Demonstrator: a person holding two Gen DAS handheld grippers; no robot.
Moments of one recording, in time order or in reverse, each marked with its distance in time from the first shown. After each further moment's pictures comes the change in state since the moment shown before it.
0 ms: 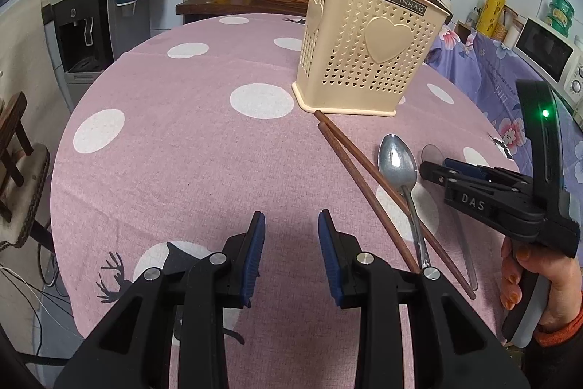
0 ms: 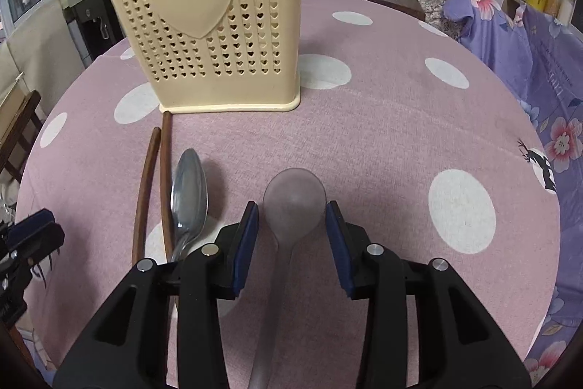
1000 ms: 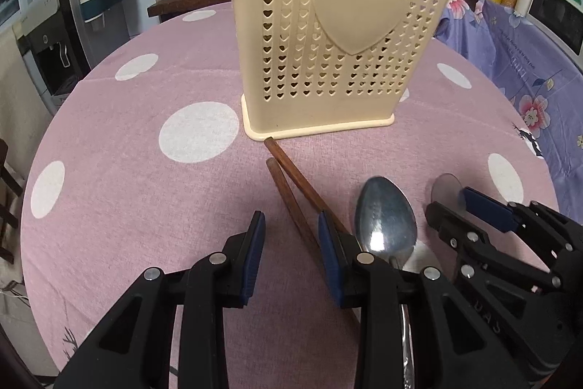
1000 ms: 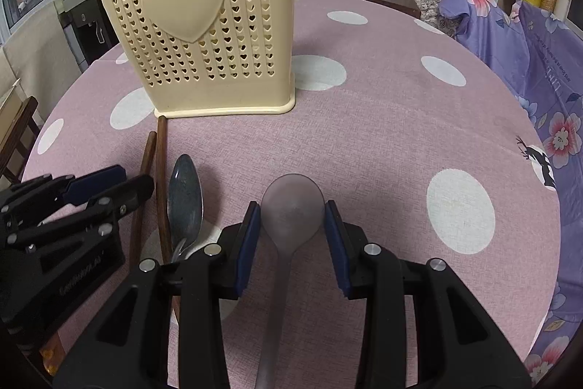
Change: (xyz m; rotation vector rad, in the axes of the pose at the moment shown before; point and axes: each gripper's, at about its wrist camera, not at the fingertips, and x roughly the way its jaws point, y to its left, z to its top) left arm 0.069 -0.049 0.048 0.081 0.095 0.077; right arm 0.003 -0.005 0.001 0.012 -0.006 -0.003
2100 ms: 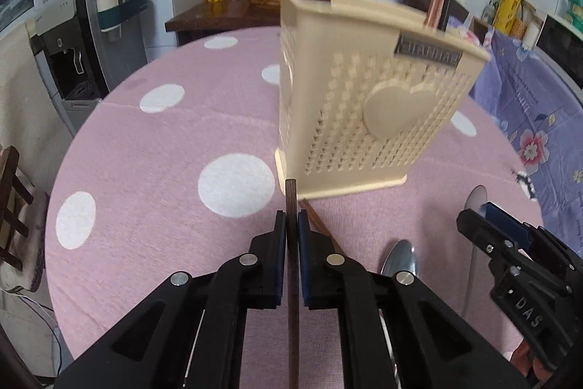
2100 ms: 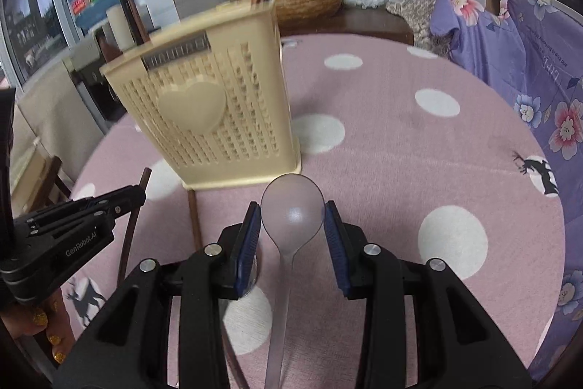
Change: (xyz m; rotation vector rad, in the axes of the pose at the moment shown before) left arm -0.037 0.026 0.037 -0.060 -0.084 -0.004; right arm -0.041 -0.018 0.030 0.128 -0.159 0.104
